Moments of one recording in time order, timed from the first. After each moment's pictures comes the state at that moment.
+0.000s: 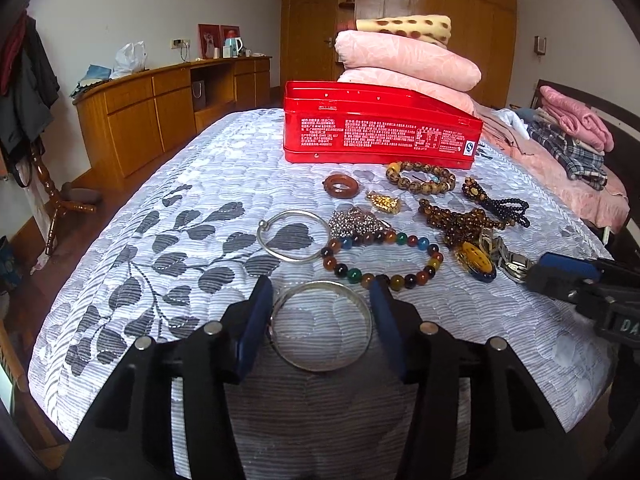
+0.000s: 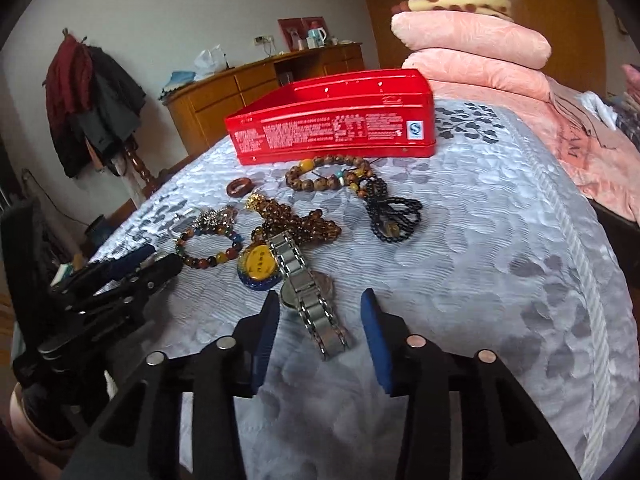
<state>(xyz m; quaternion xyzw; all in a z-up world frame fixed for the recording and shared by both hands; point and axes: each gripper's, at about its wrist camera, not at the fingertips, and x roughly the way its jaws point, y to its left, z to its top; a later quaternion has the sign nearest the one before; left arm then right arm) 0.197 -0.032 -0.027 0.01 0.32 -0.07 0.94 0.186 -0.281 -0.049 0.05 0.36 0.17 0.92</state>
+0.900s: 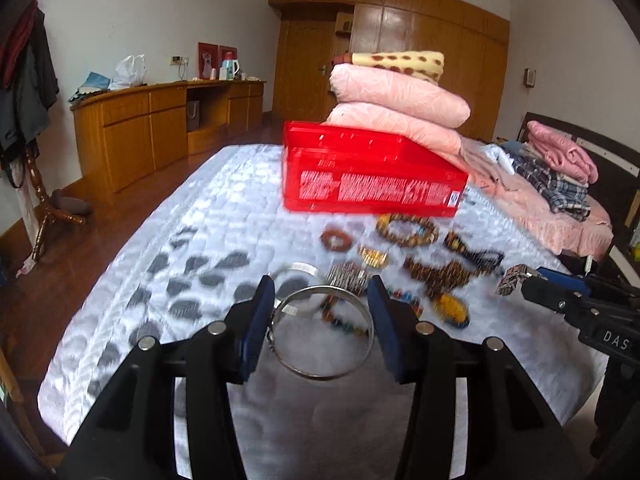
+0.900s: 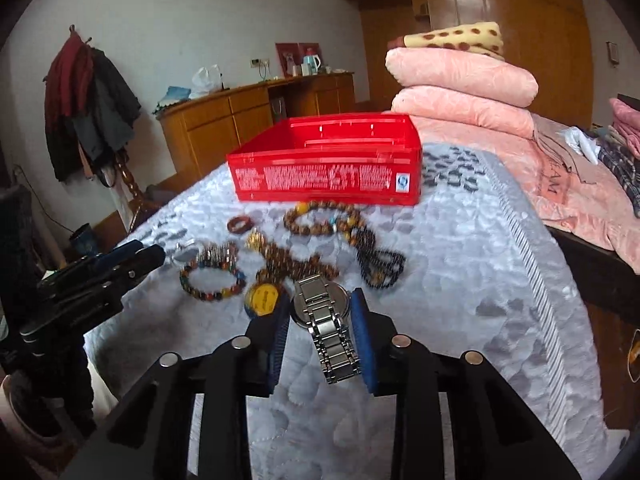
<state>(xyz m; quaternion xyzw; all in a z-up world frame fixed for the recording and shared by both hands) 0.196 -0.017 0.009 -0.03 0.27 -0.09 0.96 0.172 -0.281 -0.013 0.03 0.30 0.14 0.94</state>
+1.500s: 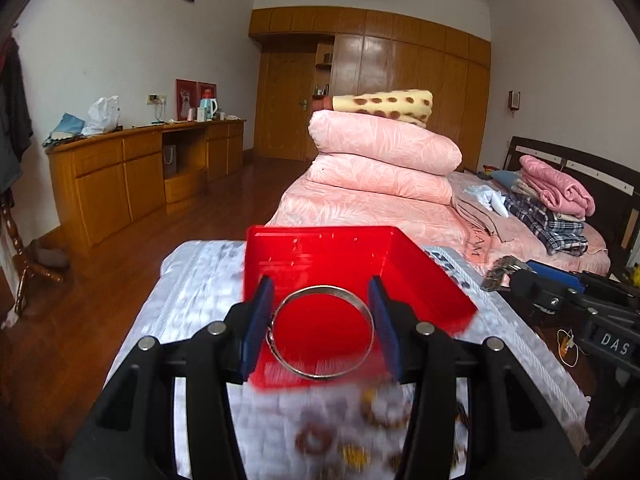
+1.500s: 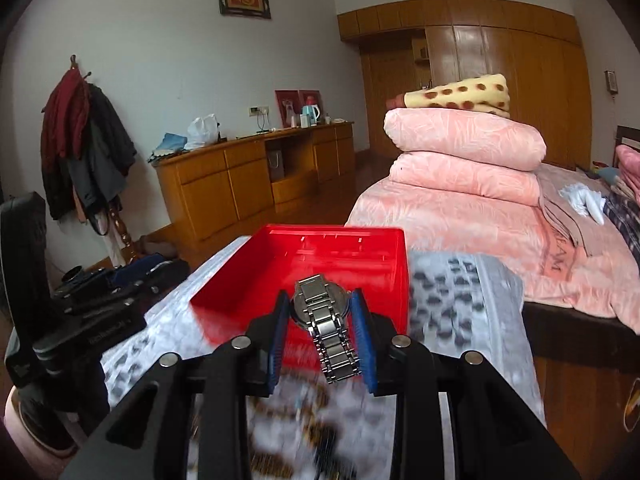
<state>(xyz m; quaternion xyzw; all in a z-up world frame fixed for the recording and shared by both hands) 0.340 -0.057 0.094 -0.02 0.22 -0.13 0.97 0.297 -0.293 0.077 0.03 0.23 0.14 0.96</state>
